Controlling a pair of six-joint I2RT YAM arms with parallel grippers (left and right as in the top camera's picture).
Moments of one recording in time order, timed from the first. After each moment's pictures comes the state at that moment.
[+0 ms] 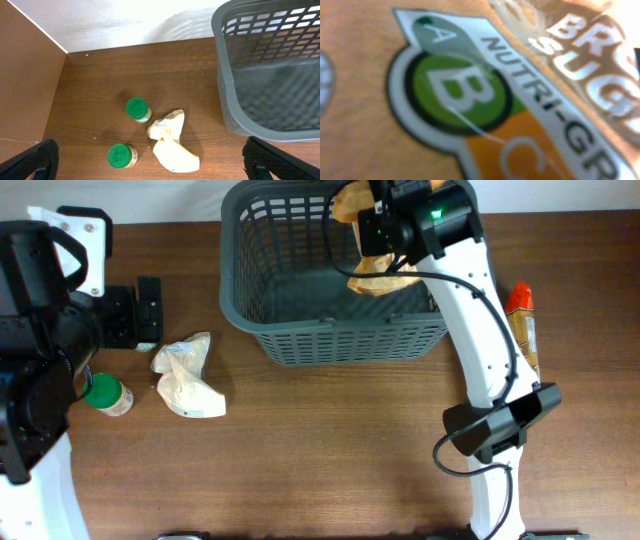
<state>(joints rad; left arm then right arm) -0.01 1.47 2.31 -1.53 -0.13 0.10 0.40 2.22 2.57 -1.31 0.26 0.25</state>
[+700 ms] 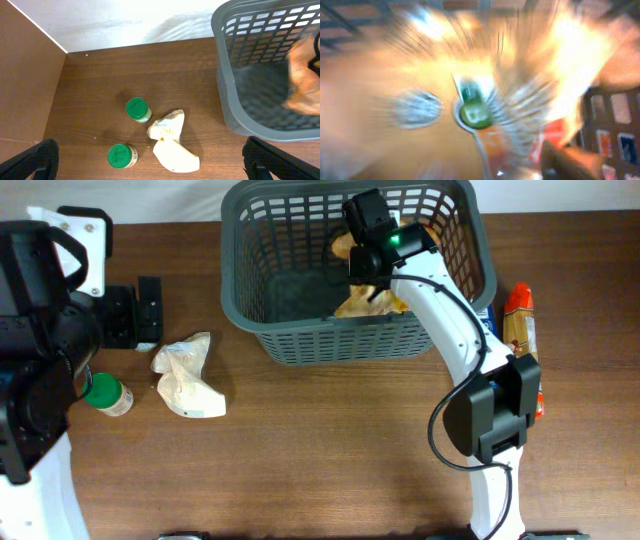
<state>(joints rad) -0.01 1.47 2.31 -1.53 -0.13 0.10 0.40 2.21 2.16 -1.02 0.28 0.38</state>
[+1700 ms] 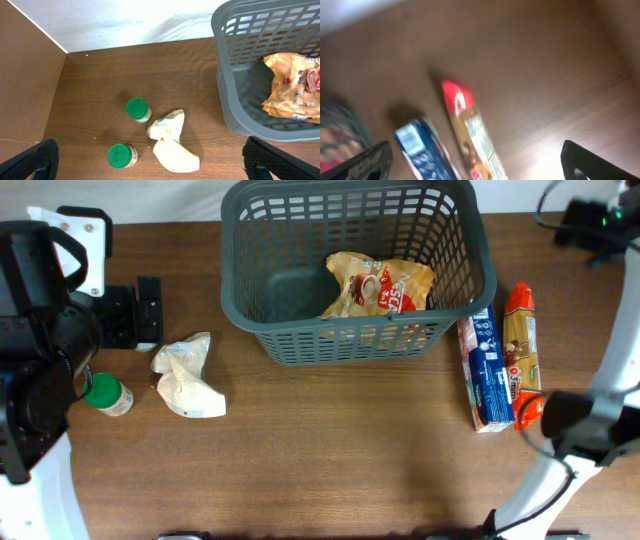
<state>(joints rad) -0.01 1.47 2.31 -1.53 -0.13 0.10 -0.32 2.15 2.49 -1.46 0.08 0.12</state>
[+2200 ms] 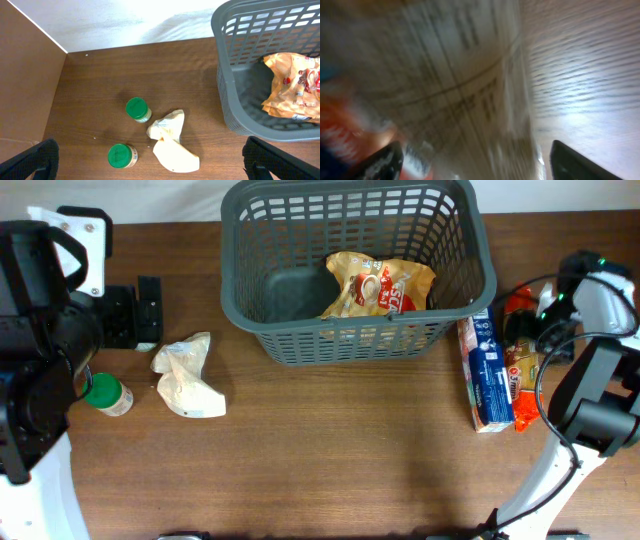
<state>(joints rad) -0.01 1.47 2.31 -1.53 -0.13 0.10 -0.38 2.23 1.77 -1.20 -0.06 0.00</state>
